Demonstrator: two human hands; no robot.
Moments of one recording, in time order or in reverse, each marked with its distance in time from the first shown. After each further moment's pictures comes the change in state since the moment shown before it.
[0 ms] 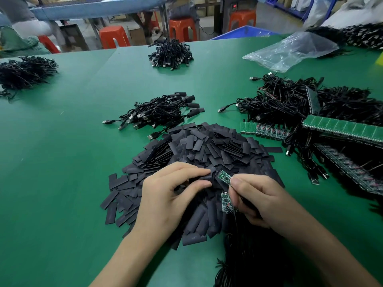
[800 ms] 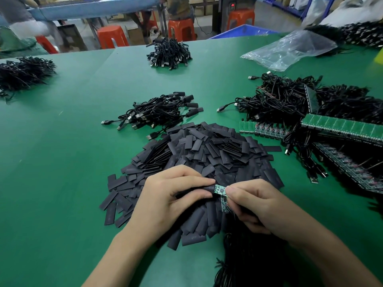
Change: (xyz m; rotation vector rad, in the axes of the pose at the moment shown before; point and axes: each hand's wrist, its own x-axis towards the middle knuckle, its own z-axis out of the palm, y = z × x) left_hand 0.002 -0.012 -0.007 -0.022 -0.210 0.088; right_hand -0.003 -0.007 0.002 0.035 -0.129 0.093
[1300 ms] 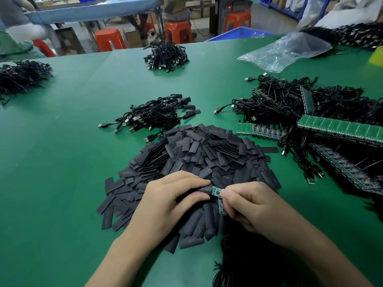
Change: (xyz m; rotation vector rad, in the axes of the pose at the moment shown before) left_hand -0.002 -0.001 0.006 0.074 0.005 -0.001; right_hand 0.000 0.006 0.001 -0.211 0.099 -0.057
